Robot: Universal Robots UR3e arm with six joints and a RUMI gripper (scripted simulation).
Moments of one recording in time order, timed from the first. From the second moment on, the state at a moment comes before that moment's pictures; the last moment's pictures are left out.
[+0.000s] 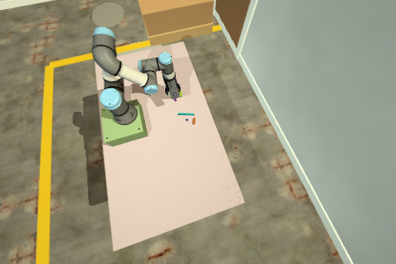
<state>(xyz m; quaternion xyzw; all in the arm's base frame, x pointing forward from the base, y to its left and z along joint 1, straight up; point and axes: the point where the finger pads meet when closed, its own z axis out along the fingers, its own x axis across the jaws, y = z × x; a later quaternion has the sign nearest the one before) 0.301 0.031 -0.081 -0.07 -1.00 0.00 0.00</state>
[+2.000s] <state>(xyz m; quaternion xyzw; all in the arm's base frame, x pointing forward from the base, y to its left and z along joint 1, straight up) 0.301 0.031 0.009 -0.07 -1.00 0.00 0.00</state>
